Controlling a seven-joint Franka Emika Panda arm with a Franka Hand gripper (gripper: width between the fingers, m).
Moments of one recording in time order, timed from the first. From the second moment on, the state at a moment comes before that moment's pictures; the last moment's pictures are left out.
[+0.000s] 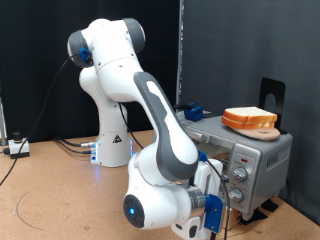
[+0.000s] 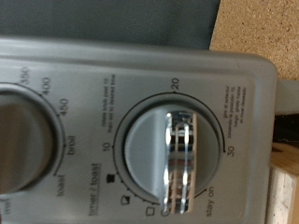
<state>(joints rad) -0.43 0.80 0.39 -1.77 0.94 1.74 -0.19</state>
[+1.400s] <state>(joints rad) -0.41 0.80 0.42 -1.81 0.97 1.80 -0.22</state>
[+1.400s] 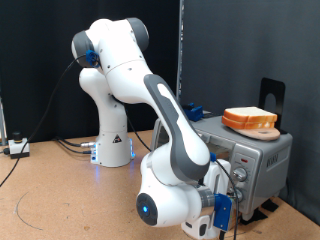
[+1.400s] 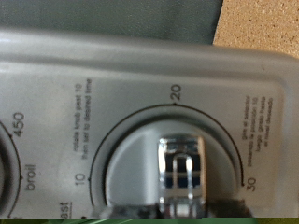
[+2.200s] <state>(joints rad) -0.49 0.75 0.47 -1.99 1.31 1.92 -0.85</state>
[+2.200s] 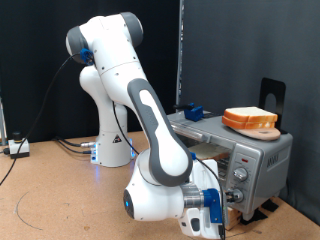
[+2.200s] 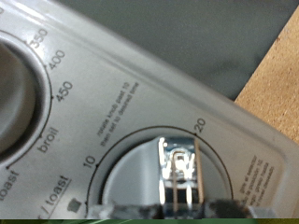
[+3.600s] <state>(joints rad) -0.50 0.73 0.38 -1.88 1.05 1.81 -0.37</state>
